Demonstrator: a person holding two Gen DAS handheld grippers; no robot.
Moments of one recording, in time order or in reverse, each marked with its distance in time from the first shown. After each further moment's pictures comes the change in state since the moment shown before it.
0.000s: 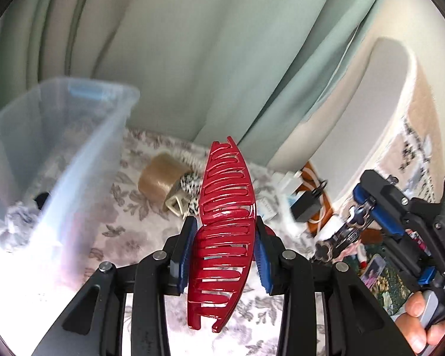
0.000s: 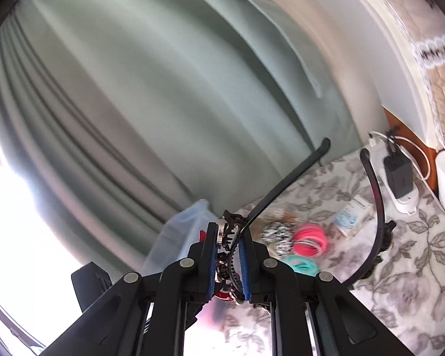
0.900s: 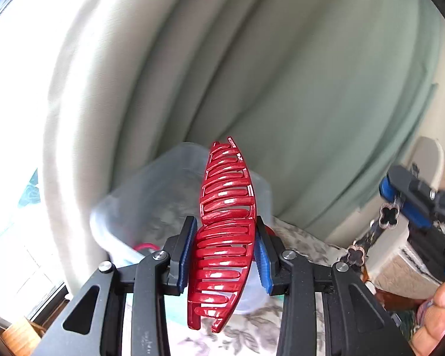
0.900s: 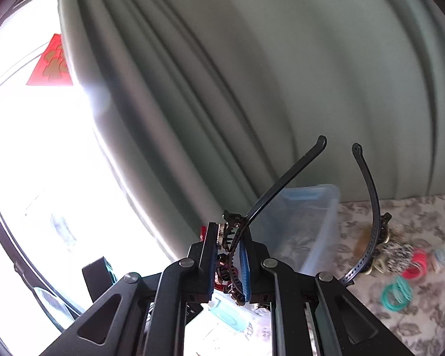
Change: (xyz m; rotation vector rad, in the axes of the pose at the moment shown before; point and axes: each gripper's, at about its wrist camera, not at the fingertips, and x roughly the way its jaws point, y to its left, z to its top) left arm -0.120 0.142 0.020 -0.197 -0.276 0.246; right arm 0.088 0.182 -0.036 -0.334 0.191 0.274
